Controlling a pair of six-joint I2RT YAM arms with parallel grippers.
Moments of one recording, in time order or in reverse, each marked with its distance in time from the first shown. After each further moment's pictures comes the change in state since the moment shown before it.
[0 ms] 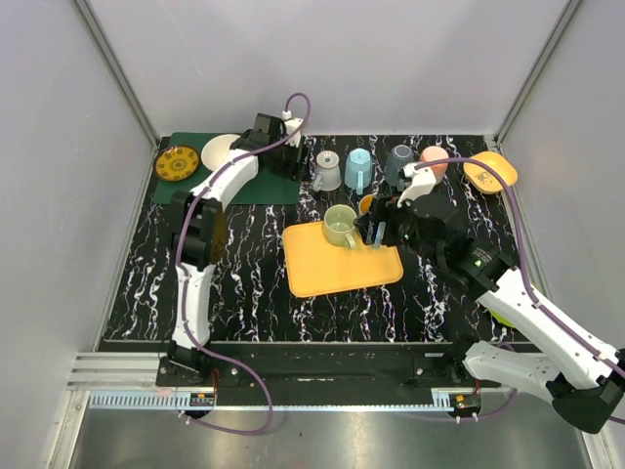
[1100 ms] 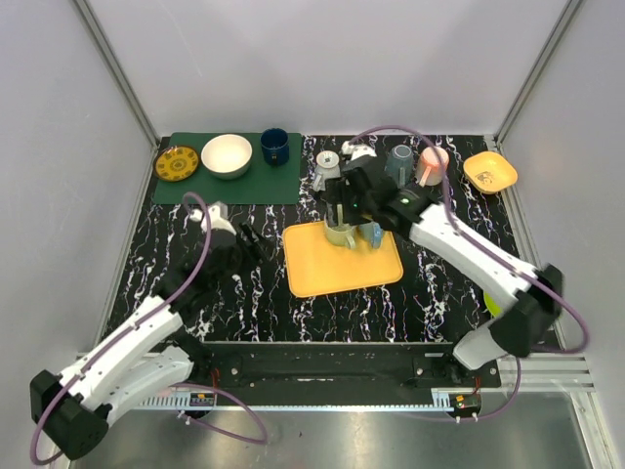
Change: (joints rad) left arm -0.306 -1.457 -1.348 0.145 -0.628 -0.906; right arm -0.003 0.599 0.385 -0.241 -0.003 -0.002
